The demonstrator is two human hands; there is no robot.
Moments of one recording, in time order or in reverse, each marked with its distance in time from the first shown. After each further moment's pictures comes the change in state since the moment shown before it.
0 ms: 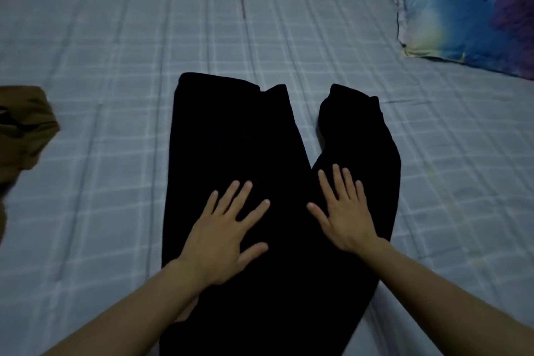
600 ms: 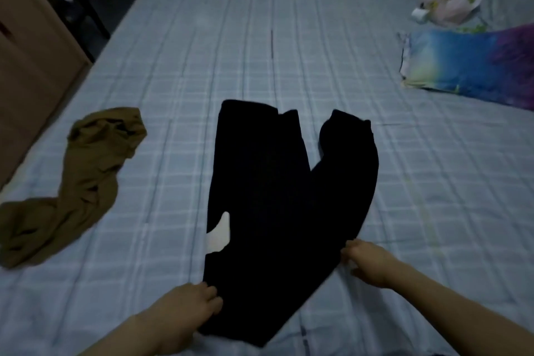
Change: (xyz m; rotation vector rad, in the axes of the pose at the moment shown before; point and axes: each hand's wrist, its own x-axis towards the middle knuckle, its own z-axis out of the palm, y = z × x) left_hand -0.211 0.063 -0.068 0.007 -0.334 0.190; right_hand -0.137 0.050 -0.073 -0.050 -0.467 -0.372
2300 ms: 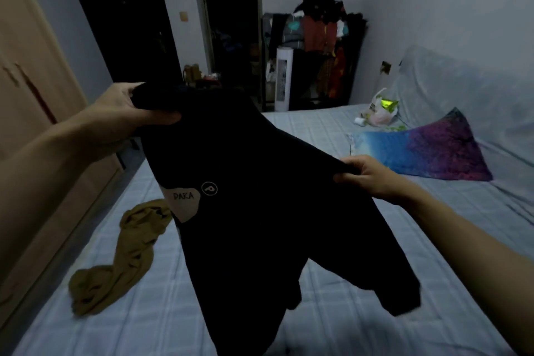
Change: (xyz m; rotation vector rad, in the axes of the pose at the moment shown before) left_hand -0.228 0.155 -0.467 -0.920 0.960 0.055; right_hand -0.296 -0.052 -0.317 0.787 0.660 -0.392
